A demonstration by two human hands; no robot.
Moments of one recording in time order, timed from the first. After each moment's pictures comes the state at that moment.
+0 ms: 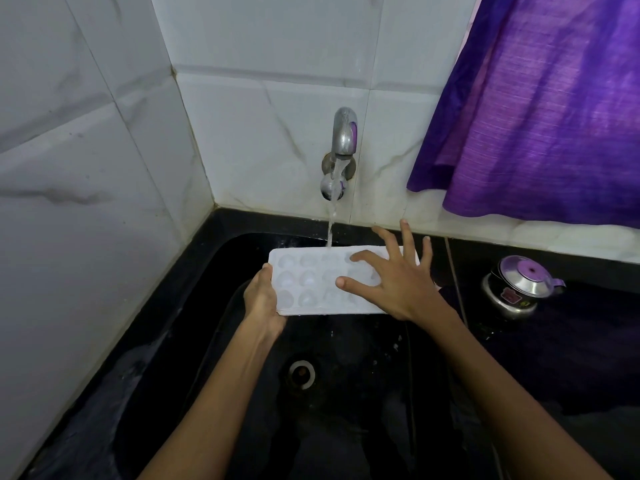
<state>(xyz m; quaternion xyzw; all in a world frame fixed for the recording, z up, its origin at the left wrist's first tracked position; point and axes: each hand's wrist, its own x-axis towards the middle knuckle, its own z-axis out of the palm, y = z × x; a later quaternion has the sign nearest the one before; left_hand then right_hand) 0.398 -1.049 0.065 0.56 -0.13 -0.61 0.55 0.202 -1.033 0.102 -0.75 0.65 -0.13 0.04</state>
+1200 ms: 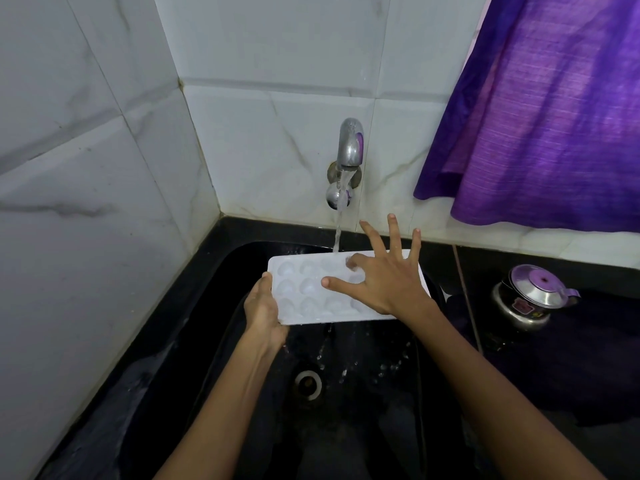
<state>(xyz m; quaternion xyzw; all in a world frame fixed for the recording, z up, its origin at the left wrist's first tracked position) 0.401 -1.048 0.072 0.55 -0.11 -0.60 0.57 0.232 -1.056 0.111 -0.76 0.64 -0.07 0.00</state>
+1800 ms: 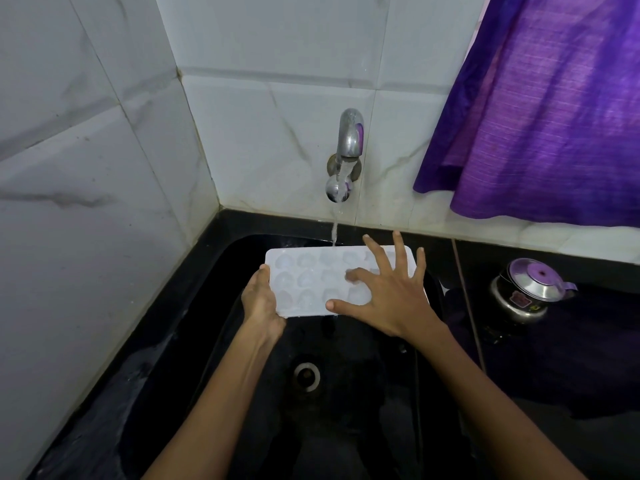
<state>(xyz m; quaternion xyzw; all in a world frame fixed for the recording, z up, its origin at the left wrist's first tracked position) 0.402 -1.046 0.072 0.56 -0.13 -0.58 0.58 0.223 -1.026 0.092 -0.77 0.63 -0.10 0.01</state>
